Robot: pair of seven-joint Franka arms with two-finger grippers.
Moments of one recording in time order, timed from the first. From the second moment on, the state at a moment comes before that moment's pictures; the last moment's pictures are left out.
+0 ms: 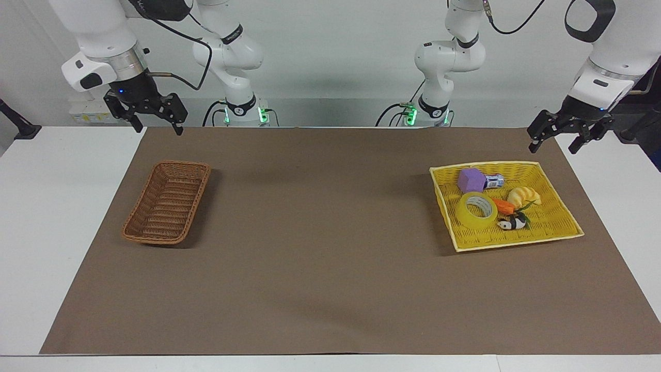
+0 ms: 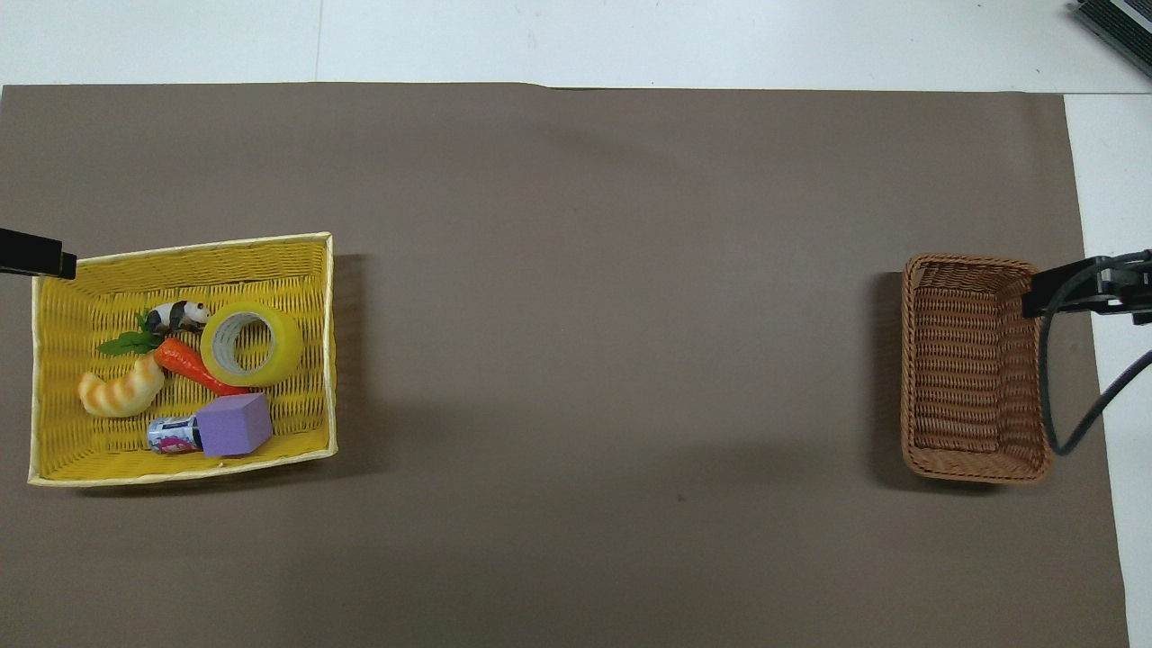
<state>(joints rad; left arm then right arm) -0.04 0.00 0.08 -1.57 -0.02 1.67 0.13 -0.11 -0.02 0.07 -1.54 -0.02 1.51 0.04</state>
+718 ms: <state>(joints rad) -0.04 0.00 0.08 -1.57 -0.02 1.67 0.13 -0.11 -0.02 0.07 -1.54 -0.02 1.51 0.04</state>
